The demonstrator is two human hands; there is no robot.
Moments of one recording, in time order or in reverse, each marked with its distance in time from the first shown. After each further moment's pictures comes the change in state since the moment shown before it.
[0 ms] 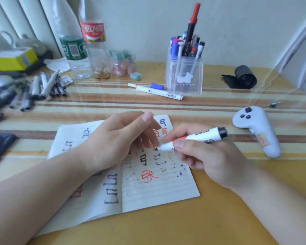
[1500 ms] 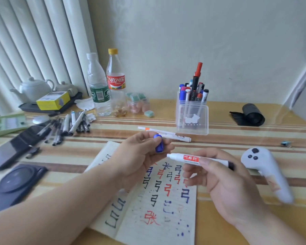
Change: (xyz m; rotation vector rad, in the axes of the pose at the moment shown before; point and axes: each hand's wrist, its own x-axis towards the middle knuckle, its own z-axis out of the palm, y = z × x) left_hand 0.047 0.019 0.003 -0.750 0.151 -0.216; right_hand 0.019 -0.001 -0.013 0.434 0.248 -0.198
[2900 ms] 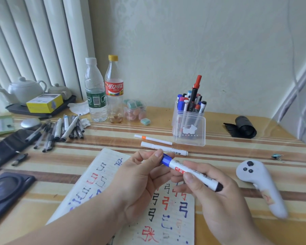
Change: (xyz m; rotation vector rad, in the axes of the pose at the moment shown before) left_hand -0.030 -0.008 0.016 -0.247 0.006 -0.007; right_hand -0.009 0.003 0.019 -0.287 0.070 -0.097
